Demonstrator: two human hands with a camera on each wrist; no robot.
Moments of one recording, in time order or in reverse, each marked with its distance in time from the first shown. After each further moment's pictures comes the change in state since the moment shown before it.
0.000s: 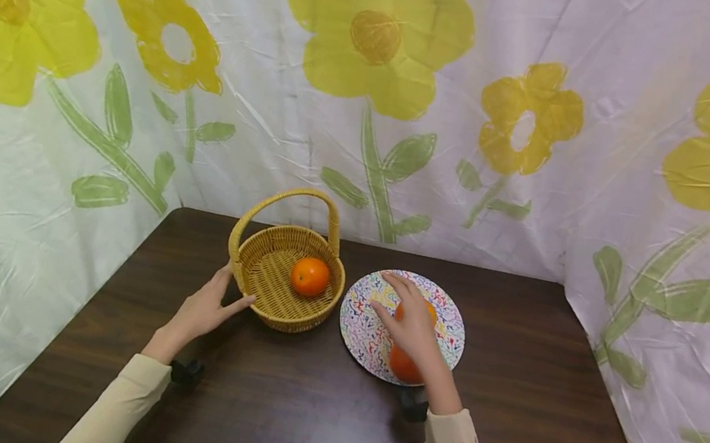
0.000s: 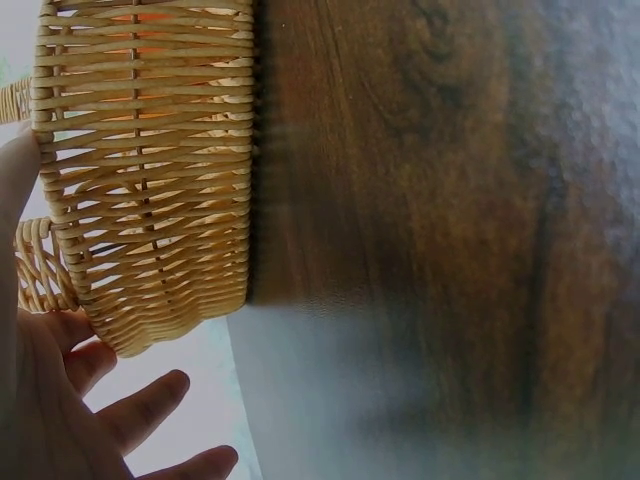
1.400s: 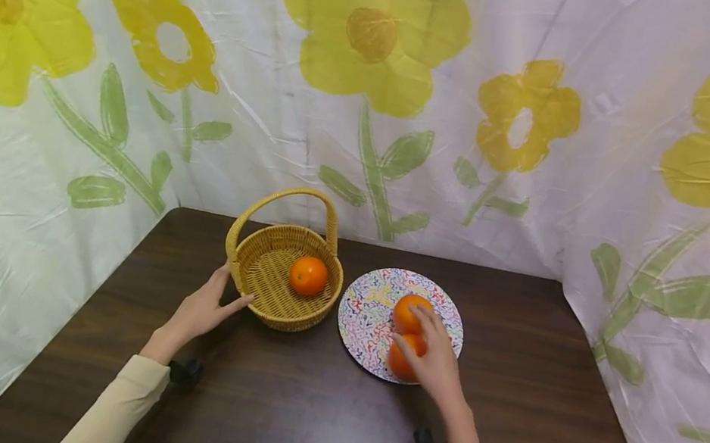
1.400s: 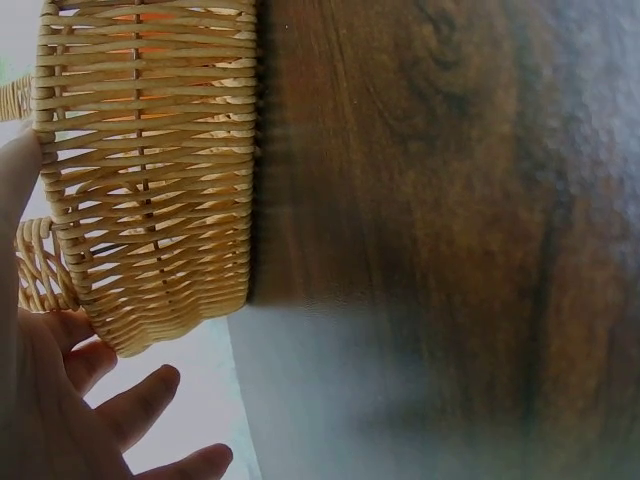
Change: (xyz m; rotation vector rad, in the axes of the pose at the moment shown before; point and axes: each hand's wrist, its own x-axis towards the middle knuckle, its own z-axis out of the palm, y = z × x) left_hand -0.002 0.000 -0.002 0.003 -0.009 0.003; right_hand -0.059 0.020 -0.011 -0.003 0.043 0.138
